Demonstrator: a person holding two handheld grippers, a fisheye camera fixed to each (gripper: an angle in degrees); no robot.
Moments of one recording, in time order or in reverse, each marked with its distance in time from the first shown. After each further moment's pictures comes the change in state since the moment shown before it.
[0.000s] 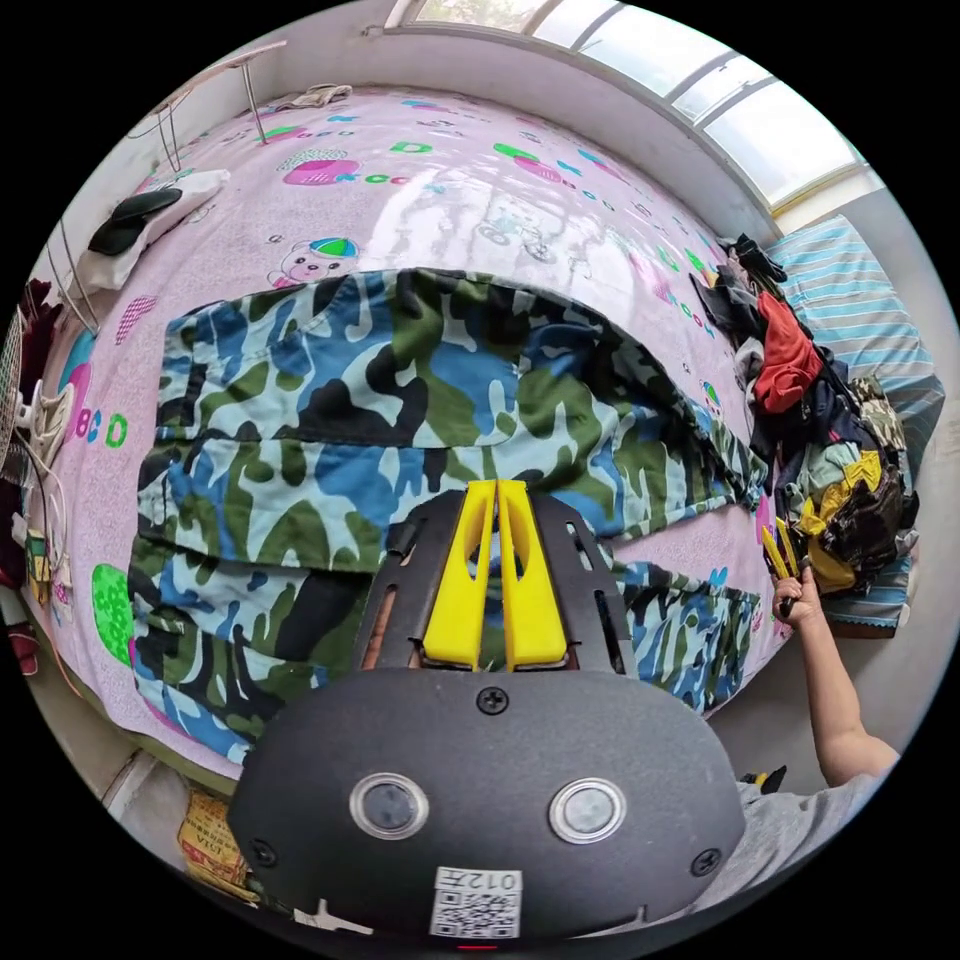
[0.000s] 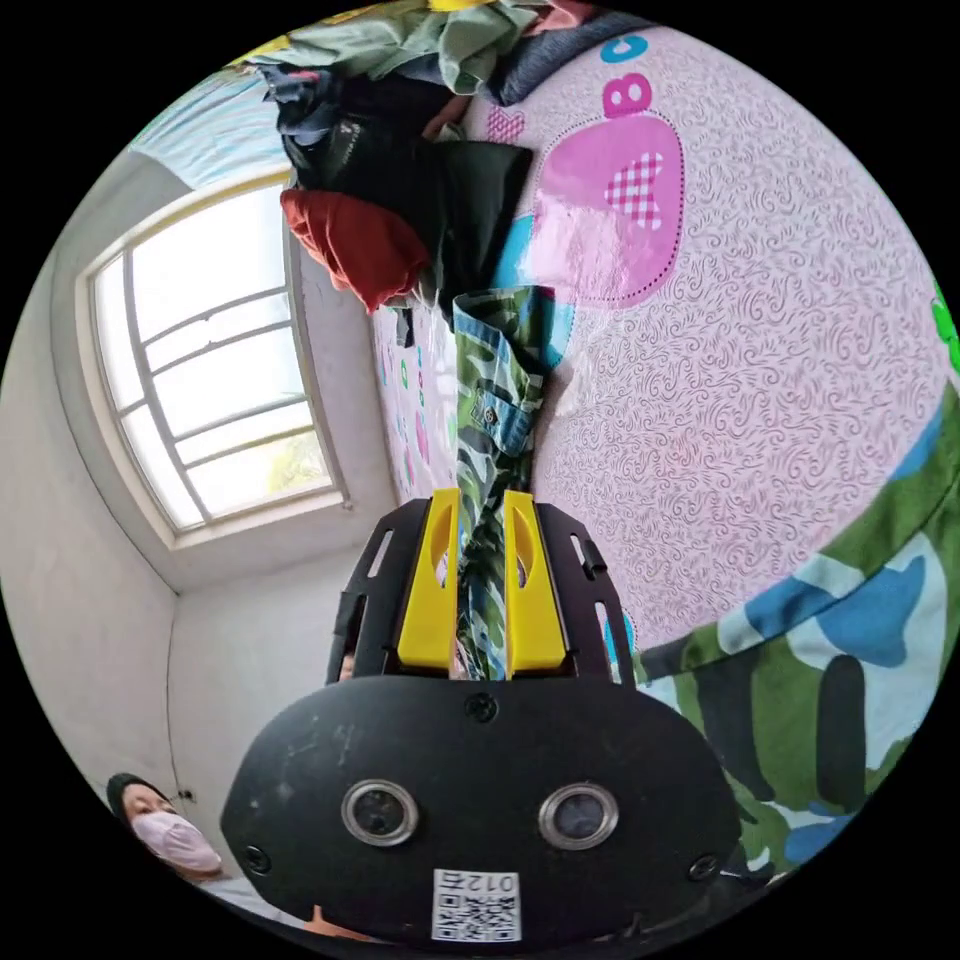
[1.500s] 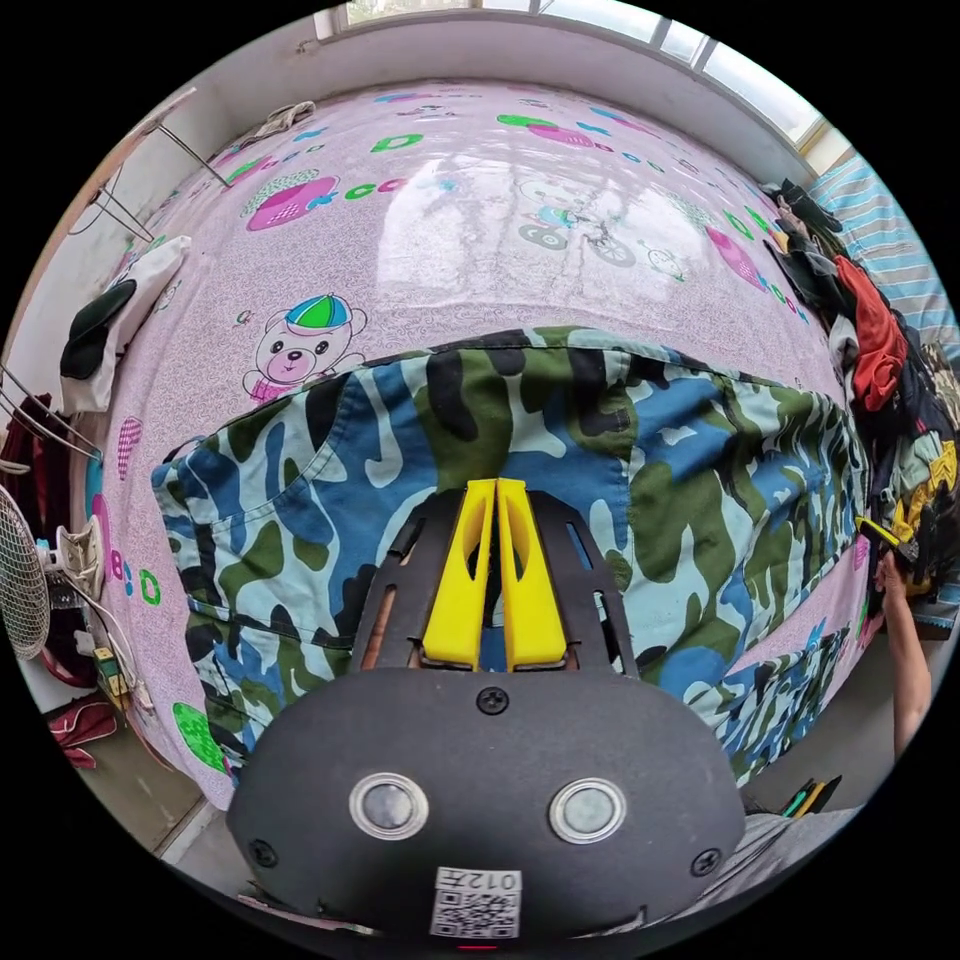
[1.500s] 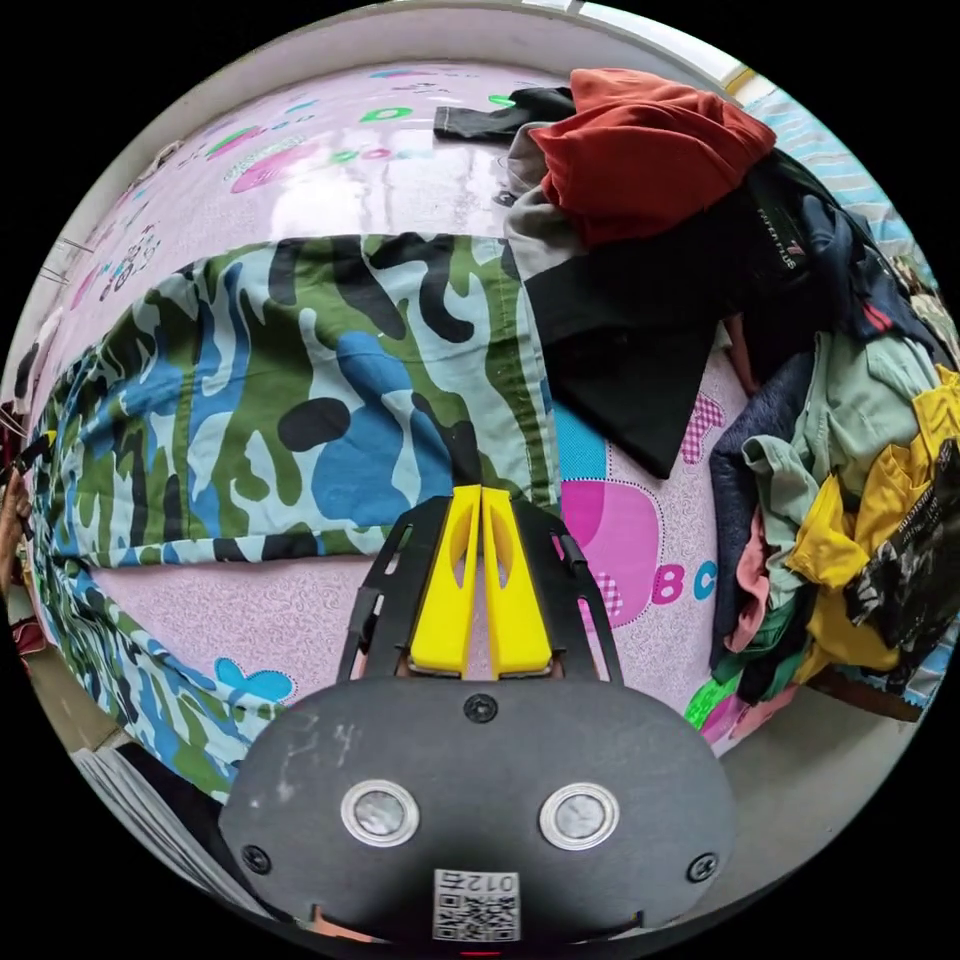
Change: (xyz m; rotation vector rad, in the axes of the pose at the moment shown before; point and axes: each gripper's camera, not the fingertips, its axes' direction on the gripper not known) left arm 0.003 -0.079 0.077 -0.046 -0.230 0.120; right arm 0.289 -0.153 0.202 -0.287 1.329 -1.055
